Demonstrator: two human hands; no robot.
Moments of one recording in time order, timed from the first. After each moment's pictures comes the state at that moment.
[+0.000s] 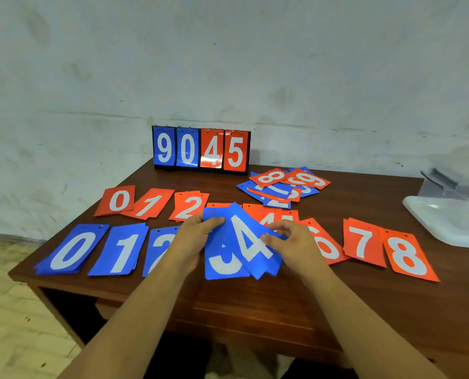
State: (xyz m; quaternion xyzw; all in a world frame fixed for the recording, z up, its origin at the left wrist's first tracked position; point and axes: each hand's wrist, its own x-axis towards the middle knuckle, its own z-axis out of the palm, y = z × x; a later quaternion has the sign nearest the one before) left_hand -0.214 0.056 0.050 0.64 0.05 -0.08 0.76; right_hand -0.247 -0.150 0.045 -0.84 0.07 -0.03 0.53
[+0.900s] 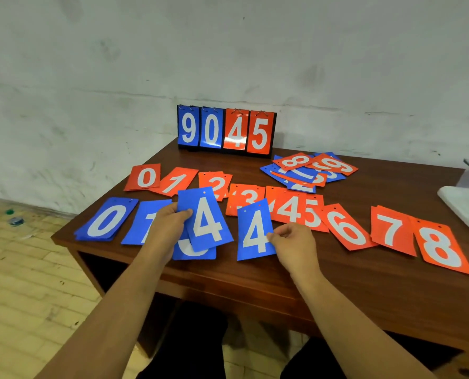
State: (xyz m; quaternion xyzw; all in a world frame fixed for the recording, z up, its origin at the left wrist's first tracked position) left_hand -0.231 0.134 0.036 0.75 0.18 0.05 0.64; right_hand -0.254 -0.097 0.009 -0.84 0.16 -0.06 0.51
